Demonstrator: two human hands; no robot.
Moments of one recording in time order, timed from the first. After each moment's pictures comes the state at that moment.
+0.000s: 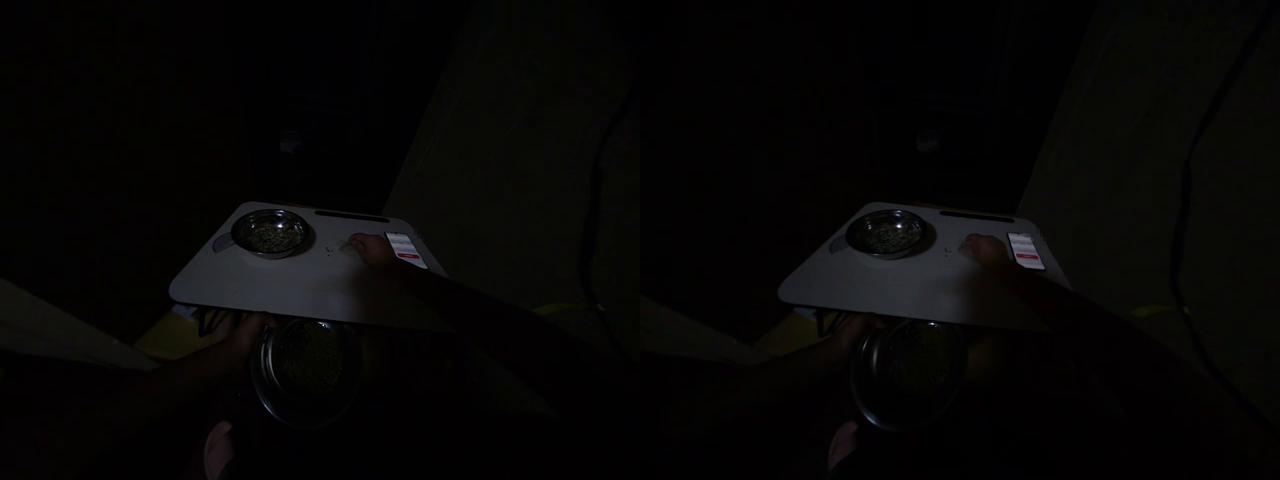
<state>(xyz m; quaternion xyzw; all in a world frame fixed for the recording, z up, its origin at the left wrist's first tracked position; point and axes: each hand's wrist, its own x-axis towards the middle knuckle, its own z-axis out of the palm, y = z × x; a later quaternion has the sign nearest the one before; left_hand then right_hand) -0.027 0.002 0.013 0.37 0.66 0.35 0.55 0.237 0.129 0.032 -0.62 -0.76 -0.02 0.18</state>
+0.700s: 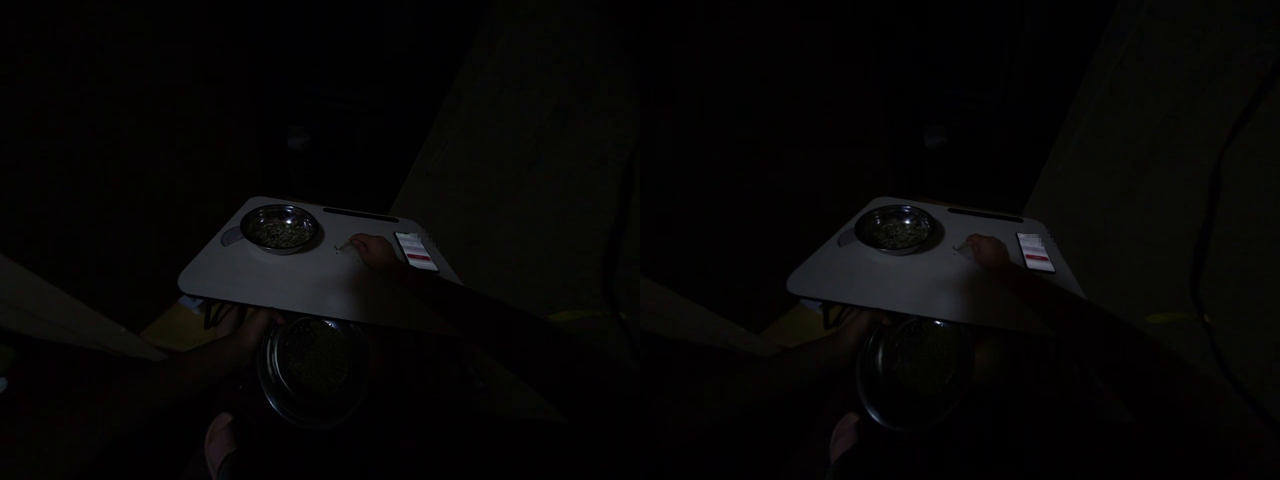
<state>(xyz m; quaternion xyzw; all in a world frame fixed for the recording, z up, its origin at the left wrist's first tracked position) -0.030 0.003 -0.003 0.38 0.68 0.35 0.51 0.227 0.134 0.019 -0.59 -0.78 -0.03 0.21</state>
